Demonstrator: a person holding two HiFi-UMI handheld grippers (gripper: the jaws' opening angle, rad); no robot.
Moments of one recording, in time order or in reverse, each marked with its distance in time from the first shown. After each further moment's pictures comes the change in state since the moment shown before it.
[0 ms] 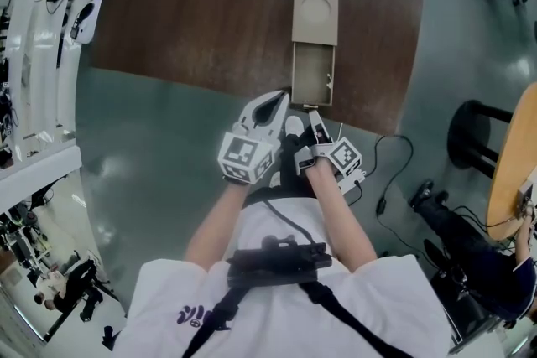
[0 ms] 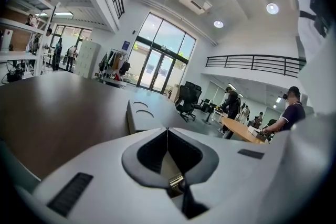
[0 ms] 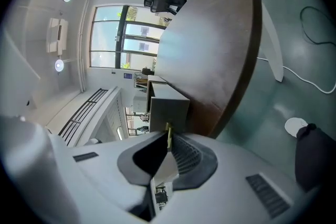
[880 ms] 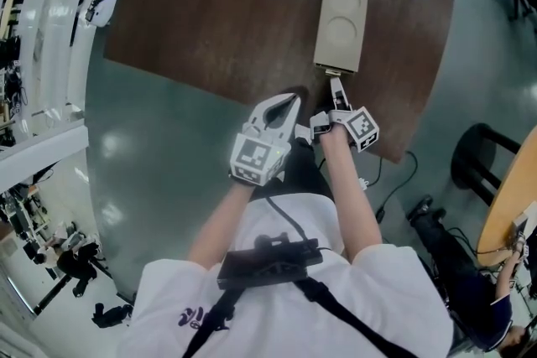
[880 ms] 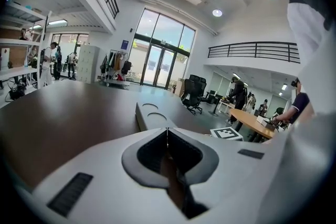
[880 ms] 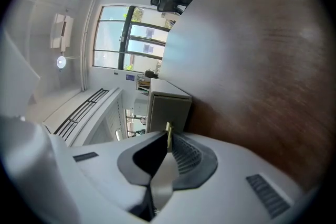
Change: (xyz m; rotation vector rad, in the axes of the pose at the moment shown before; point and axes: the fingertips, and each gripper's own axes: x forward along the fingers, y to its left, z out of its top) left arm 0.026 0.040 0.022 0.096 0.049 0.071; right arm 0.126 0.058 0.074 -0.055 -0.050 0.043
